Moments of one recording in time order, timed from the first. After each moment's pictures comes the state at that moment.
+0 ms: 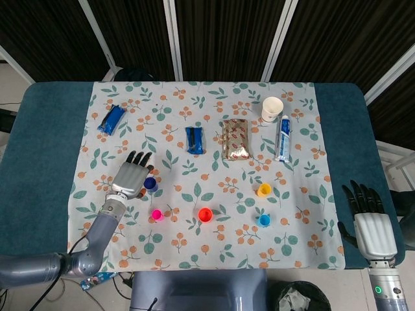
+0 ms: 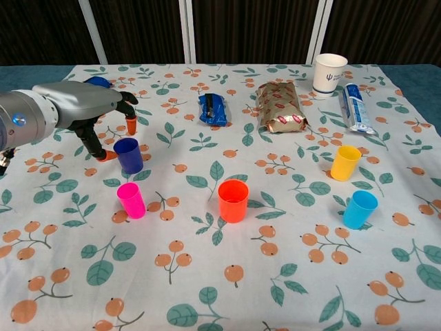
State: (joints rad) left arm -0.84 -1.52 -0.16 -1.62 0.68 1.03 0.84; right arm 0.09 -1.22 0.07 -1.60 -1.52 1.51 -0.21
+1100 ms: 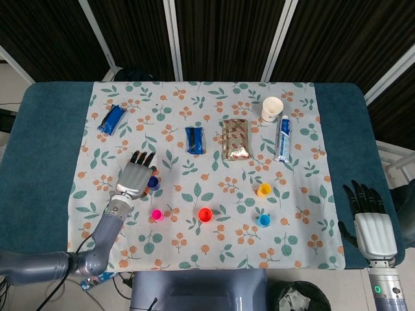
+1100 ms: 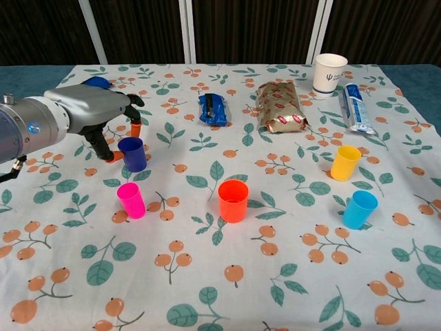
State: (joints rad) left arm -0.87 -1.57 -0.14 -1.57 0.68 1.06 0.85; right arm 0.09 -1.23 0.08 -1.61 -1.51 1.51 -0.21
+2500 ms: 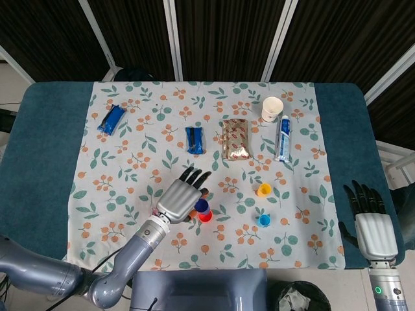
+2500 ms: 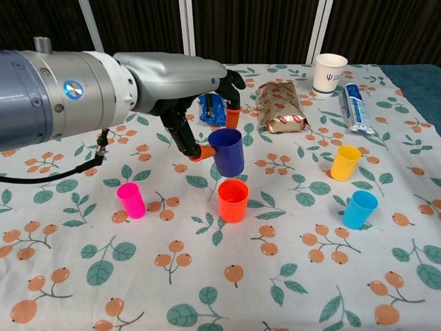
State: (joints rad) left arm -1.03 -1.56 -0.21 -2.01 0.63 1.18 0.98; right arm 0.08 -1.22 0.08 -1.61 -1.51 1.52 -0.21
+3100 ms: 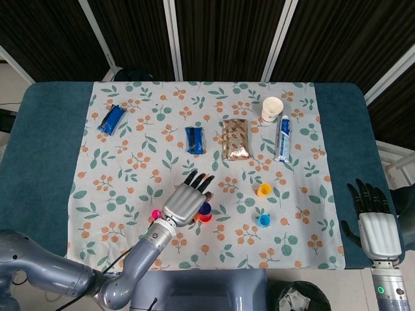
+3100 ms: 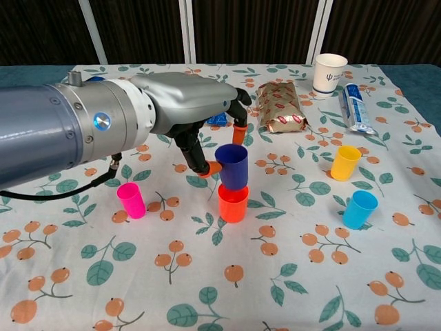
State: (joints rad) left arm -1.07 -1.64 -0.17 -1.94 0.62 1.21 0.99; right arm 0.08 -1.22 0.08 -1.61 -1.51 1.53 -0.20
